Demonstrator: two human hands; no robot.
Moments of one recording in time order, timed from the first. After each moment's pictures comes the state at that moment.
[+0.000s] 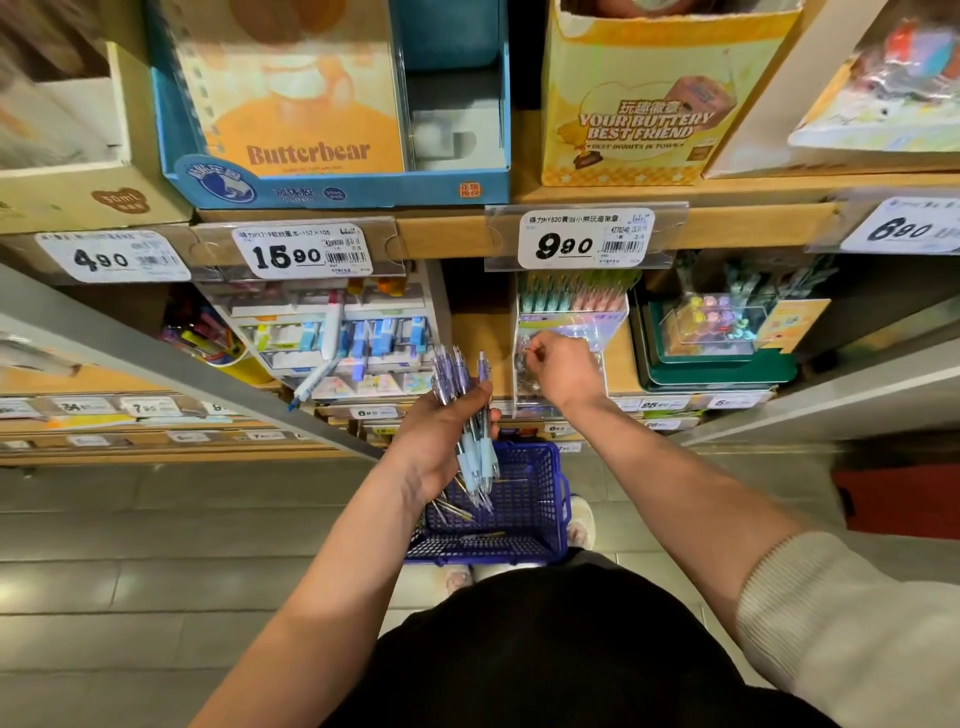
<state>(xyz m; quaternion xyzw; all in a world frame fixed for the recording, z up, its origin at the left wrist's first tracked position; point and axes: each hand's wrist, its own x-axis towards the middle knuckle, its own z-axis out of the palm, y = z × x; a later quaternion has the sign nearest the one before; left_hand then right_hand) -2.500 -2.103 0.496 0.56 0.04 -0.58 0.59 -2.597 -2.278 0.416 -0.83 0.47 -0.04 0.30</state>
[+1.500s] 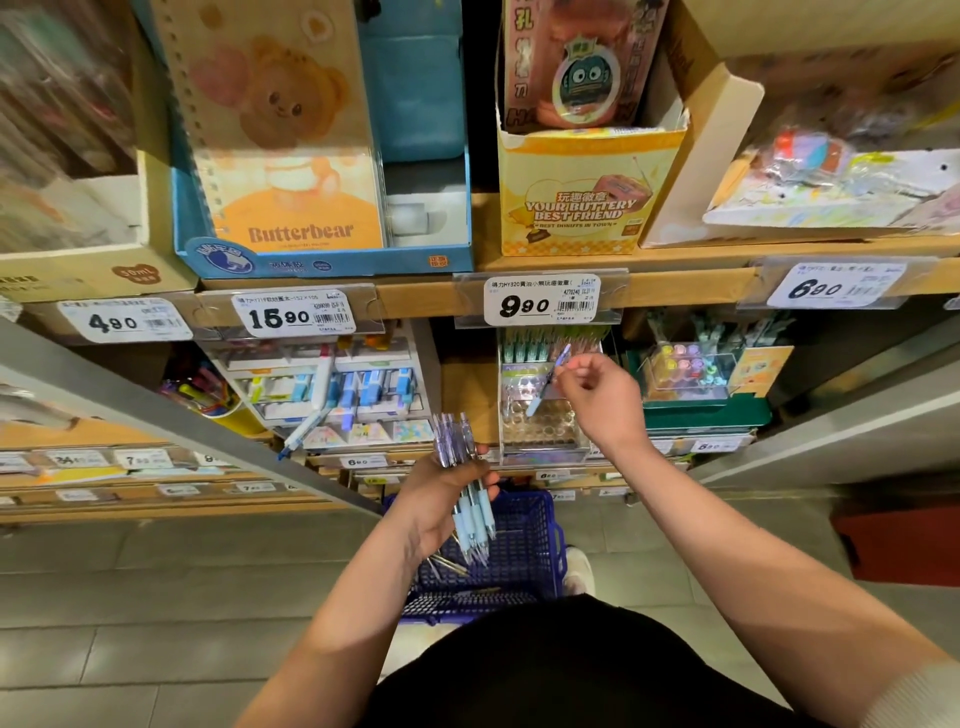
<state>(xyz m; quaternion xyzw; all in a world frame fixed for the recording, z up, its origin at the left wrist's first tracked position) -2.516 -2.102 0.480 0.59 0.05 -0.58 0.55 -2.648 -2.294 0.478 -0.71 0.49 -0.25 0.45</state>
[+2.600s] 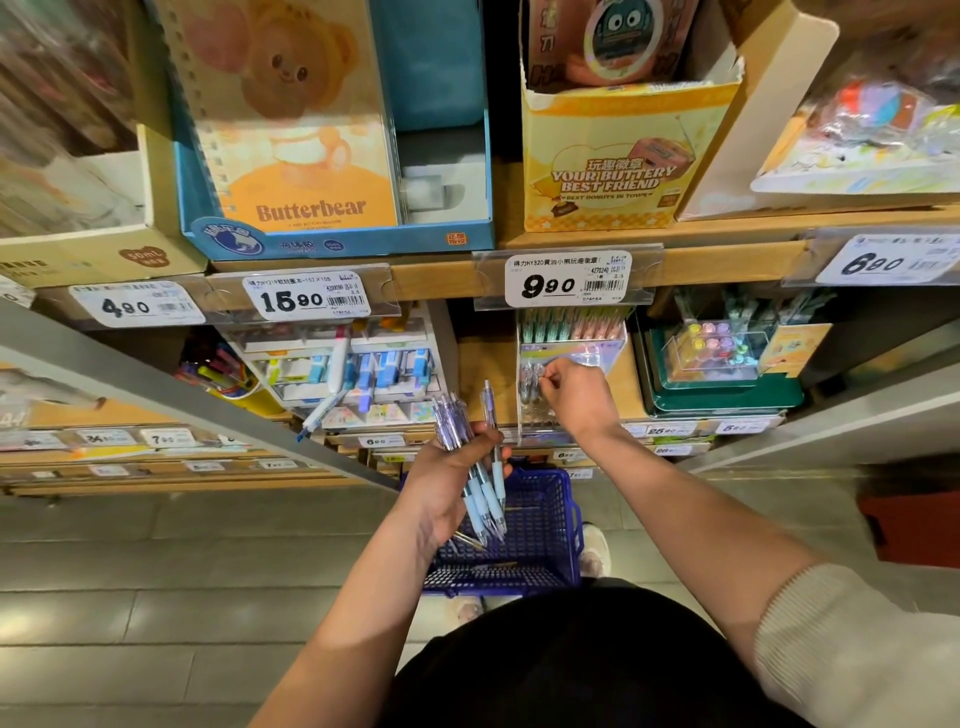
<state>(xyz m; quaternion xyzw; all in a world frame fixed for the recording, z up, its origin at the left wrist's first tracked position) -2.515 -2.096 0.491 0.55 0.07 -0.56 0.61 -2.608 -2.289 0.410 -0.82 0.48 -0.05 0.31</state>
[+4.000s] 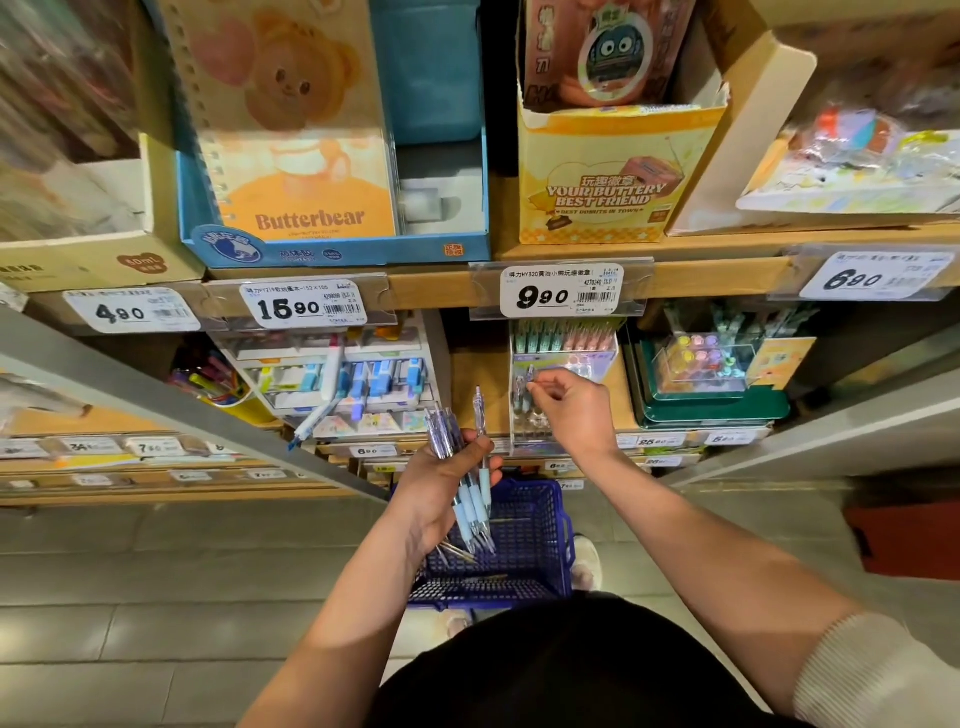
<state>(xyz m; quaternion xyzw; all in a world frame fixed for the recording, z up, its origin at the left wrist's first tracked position) -2.510 -2.096 0.486 0.55 0.06 -0.57 0.61 -2.619 -2.270 0.430 -0.75 0.46 -0.22 0.42</state>
